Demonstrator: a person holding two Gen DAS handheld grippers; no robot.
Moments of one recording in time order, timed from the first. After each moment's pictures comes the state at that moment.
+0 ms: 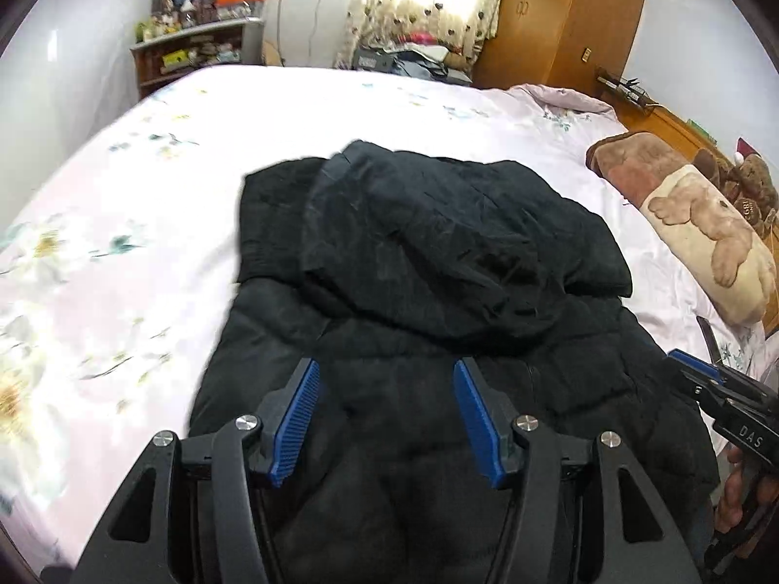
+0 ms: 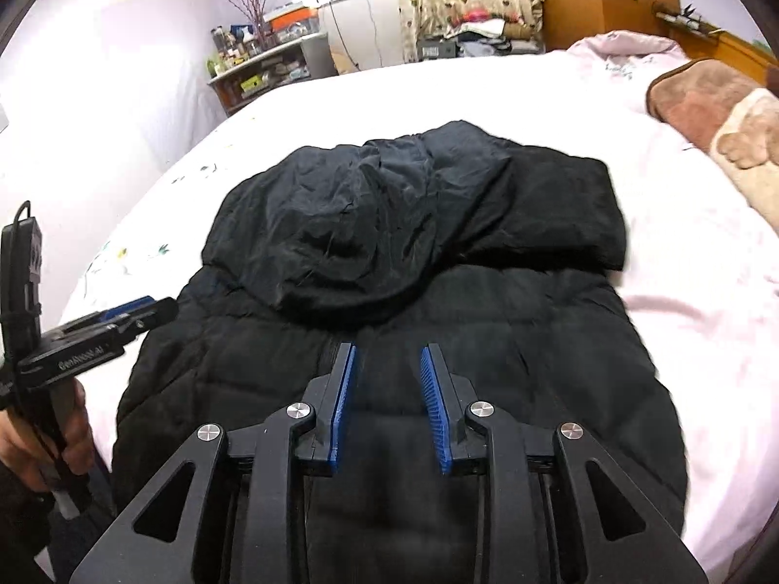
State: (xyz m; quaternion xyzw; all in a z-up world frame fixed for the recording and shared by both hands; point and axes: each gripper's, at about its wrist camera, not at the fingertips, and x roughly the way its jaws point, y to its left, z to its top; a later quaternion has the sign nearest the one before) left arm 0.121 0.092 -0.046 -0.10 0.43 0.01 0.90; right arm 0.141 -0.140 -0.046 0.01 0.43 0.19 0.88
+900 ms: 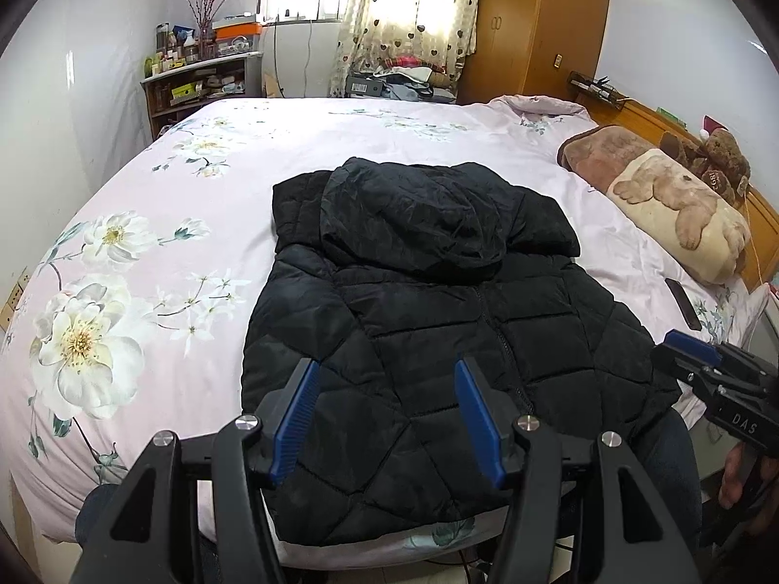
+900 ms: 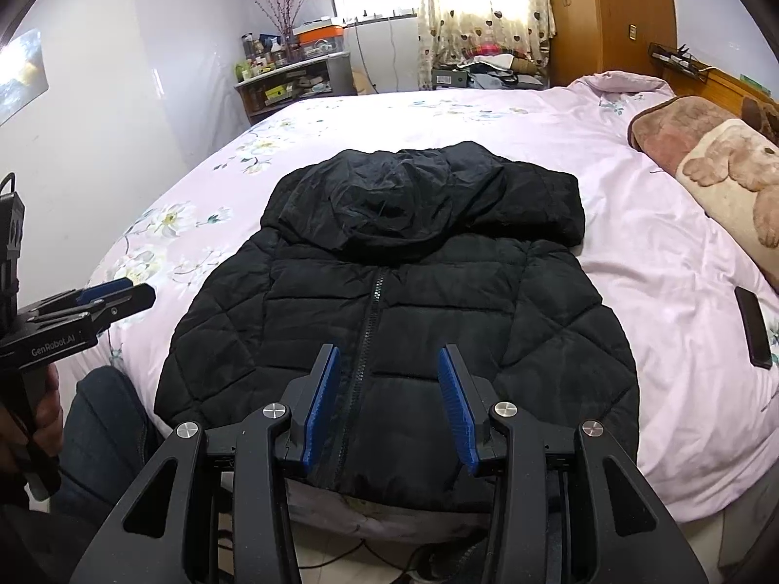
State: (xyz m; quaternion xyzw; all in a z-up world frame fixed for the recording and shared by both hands) left arm -0.002 0.069 0.001 -0.07 0.40 0.01 0.91; right arm 0.029 -0.145 -0.015 -0.01 0.40 0.20 0.90
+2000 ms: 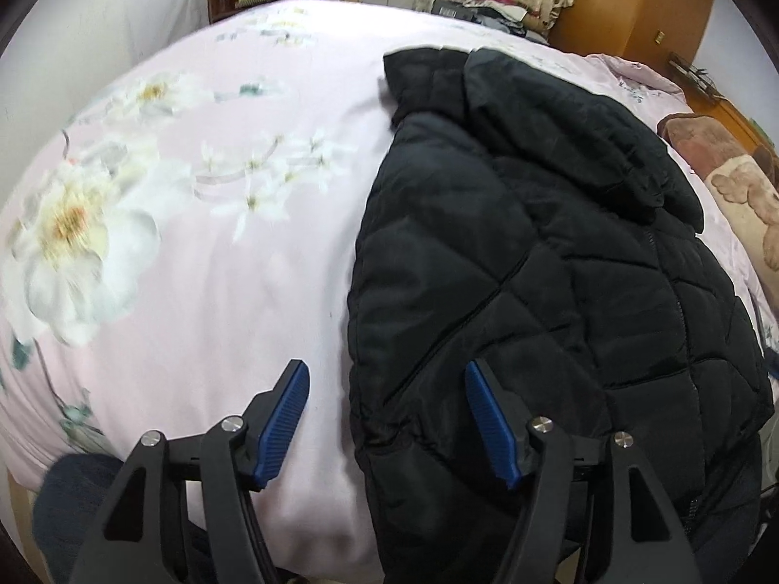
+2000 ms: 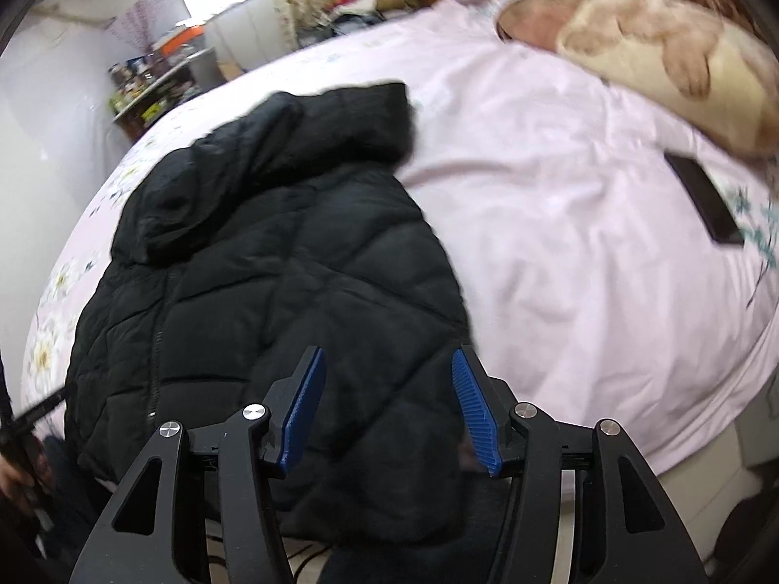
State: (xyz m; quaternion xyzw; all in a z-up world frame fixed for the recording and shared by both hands) left arm 0.029 0.153 -0.129 -0.13 0.50 0.09 0.85; right arm 0.099 -0.293 -0.094 0.09 0.49 0.06 0.87
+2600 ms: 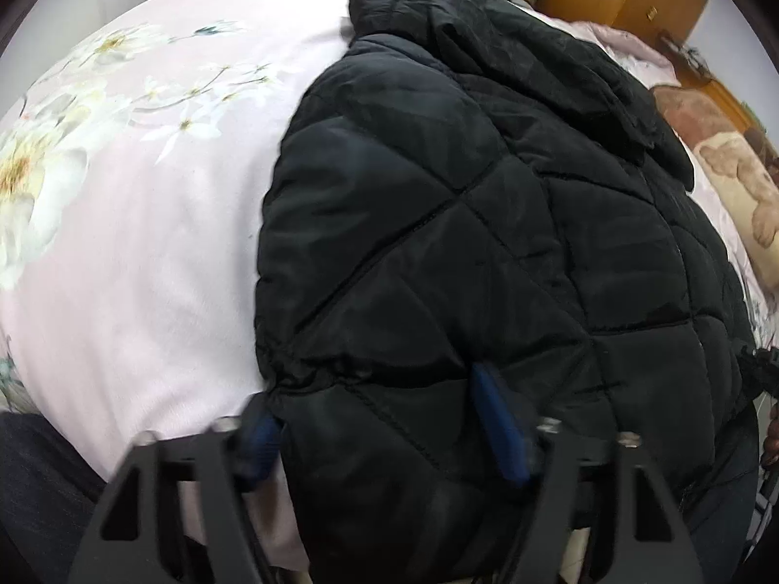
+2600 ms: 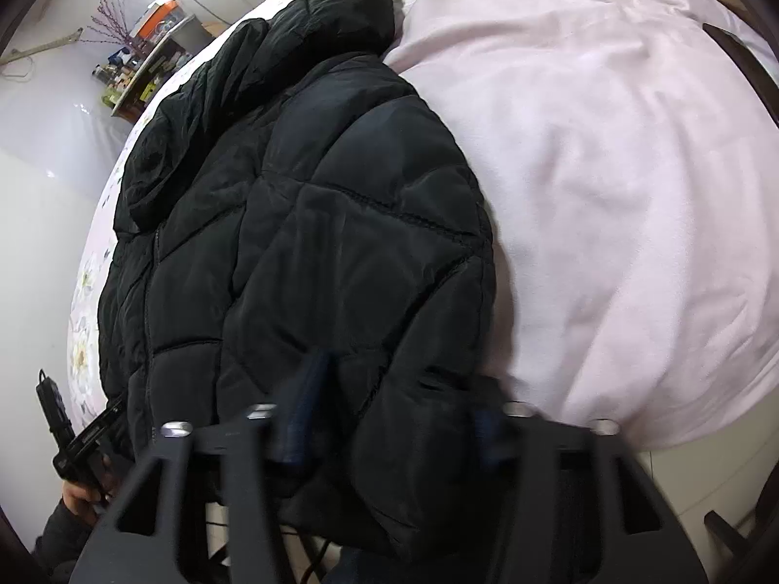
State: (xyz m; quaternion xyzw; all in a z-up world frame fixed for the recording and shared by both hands) left arm 0.027 0.121 -0.155 -0.14 0.55 0.04 0.82; right arm 0.112 -0.302 -0.146 0.17 0.58 0.11 0.79
